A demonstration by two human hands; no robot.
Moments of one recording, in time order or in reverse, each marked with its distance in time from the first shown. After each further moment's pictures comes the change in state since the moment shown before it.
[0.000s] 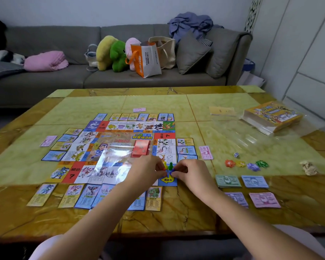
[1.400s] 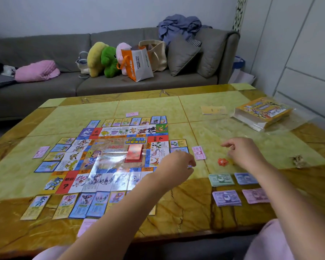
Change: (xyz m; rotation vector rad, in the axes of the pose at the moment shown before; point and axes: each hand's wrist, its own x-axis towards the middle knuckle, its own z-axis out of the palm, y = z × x) left_hand 0.016 0.086 0.009 0.087 -0.100 0.297; right_hand 0.019 0.076 -0.118 -0.299 0.198 0.260
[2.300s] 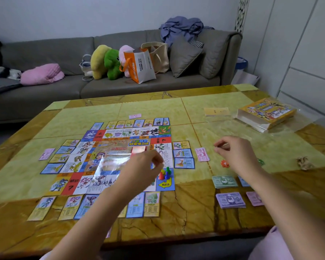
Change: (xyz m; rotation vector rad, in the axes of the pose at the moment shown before) left_hand -0.053 -0.054 -0.033 -0.066 0.235 -0.179; right_hand -0.021 -0.033 0.003 0.267 0.101 -0.134
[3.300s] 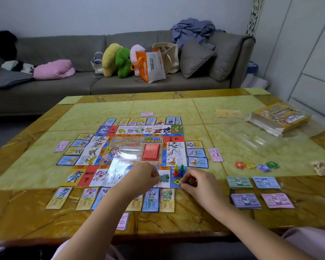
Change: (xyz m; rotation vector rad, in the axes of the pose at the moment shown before) left_hand -0.014 -0.052 0.004 0.018 -0.247 -0.178; right_hand -0.074 -0.053 0.093 0.050 -0.272 -0.158
